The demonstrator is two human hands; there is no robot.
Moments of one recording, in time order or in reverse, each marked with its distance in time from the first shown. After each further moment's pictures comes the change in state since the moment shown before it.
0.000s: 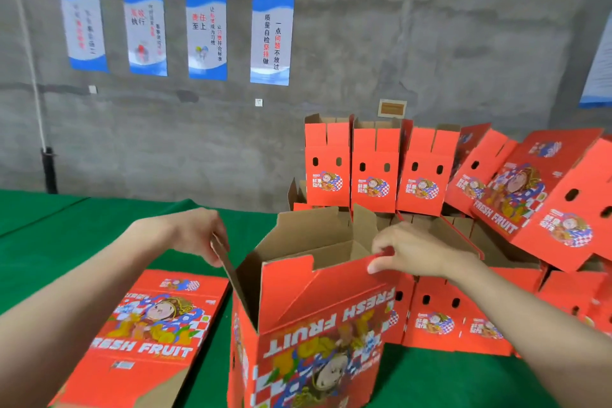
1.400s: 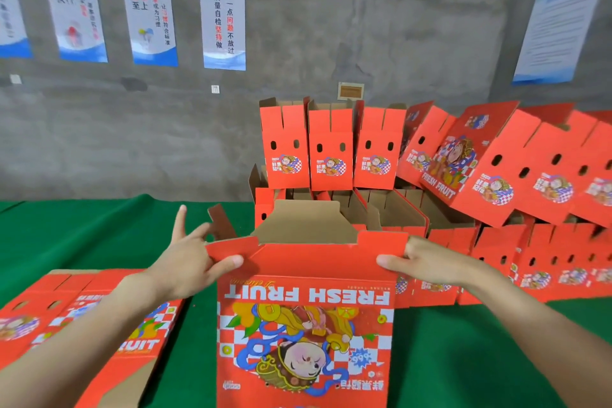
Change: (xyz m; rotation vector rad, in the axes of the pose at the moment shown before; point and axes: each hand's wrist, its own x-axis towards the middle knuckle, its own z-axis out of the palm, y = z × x) left_hand 0.012 0.050 0.084 0.142 0.503 0.186; right_hand -0.105 0.018 0.018 0.414 -0.072 0.323
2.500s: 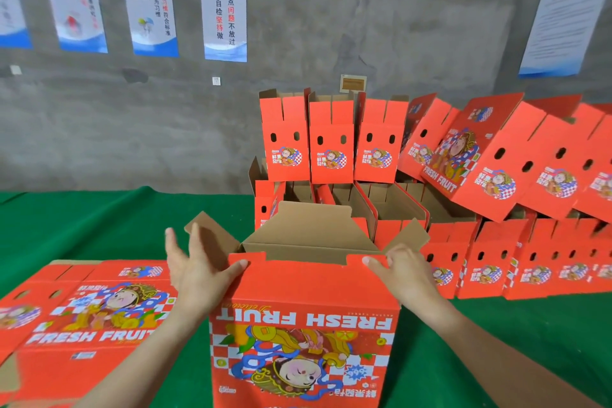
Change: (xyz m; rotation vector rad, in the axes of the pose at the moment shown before) left_hand -0.006 0.050 0.054 -0.721 0.408 -0.754; right_hand 0.028 0.018 0.070 -0.186 0.570 0.327
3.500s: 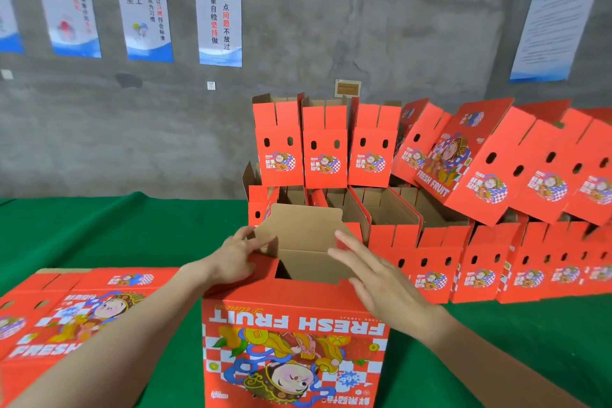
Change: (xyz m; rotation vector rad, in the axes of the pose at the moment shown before) left_hand 0.054 0.035 0.030 0.401 -0.751 0.411; right_hand -0.016 -0.005 -0.003 0.011 -0.010 -0.752
